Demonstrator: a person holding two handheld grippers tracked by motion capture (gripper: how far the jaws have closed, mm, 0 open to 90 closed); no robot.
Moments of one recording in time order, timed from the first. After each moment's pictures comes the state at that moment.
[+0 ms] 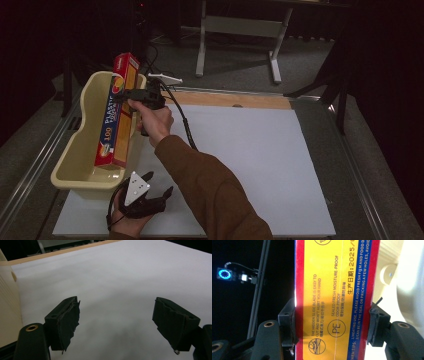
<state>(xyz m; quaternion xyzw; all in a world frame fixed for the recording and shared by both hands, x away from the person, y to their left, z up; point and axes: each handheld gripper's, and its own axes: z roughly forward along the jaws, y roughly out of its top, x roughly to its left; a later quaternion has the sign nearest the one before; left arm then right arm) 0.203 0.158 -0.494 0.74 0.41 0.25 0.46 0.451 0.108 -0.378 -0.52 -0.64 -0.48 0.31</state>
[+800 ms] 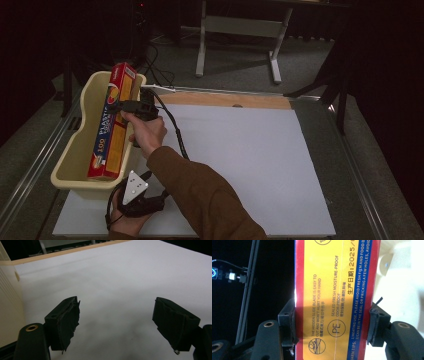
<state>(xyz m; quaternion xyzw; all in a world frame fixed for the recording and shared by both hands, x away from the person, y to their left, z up) 0.204 0.162 -0.493 0.74 0.42 0.26 0.46 0.426 0.124 -0.396 -0.54 -0.64 -0.47 0.29</state>
